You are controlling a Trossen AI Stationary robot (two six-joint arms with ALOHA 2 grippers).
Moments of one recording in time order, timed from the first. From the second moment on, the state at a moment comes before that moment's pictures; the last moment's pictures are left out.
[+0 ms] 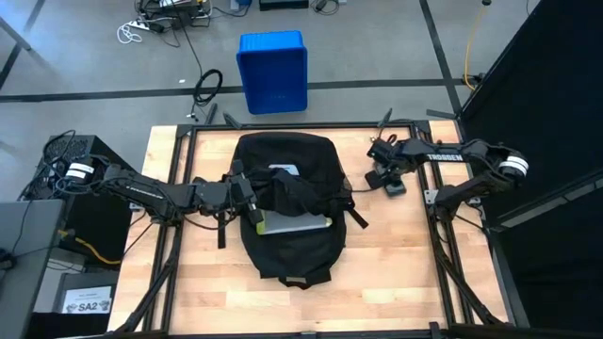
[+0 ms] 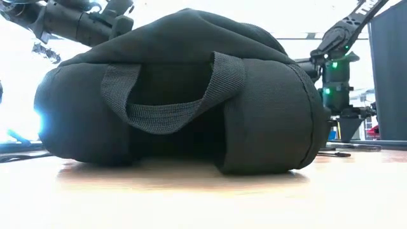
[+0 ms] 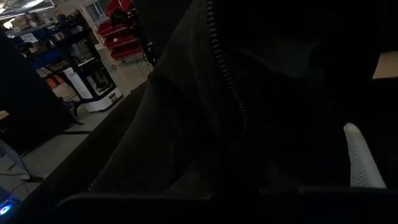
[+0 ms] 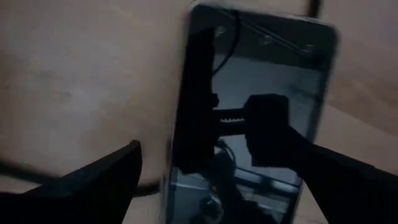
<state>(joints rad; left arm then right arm) -0.13 1.11 0.44 0.49 -0.56 0.18 -0.61 1.38 0.63 -0.70 0.18 0.52</state>
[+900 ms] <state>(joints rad) -0.13 1.11 0.44 0.48 -0.56 0.20 -0.71 1.38 0.59 -0.69 0.23 0.44</state>
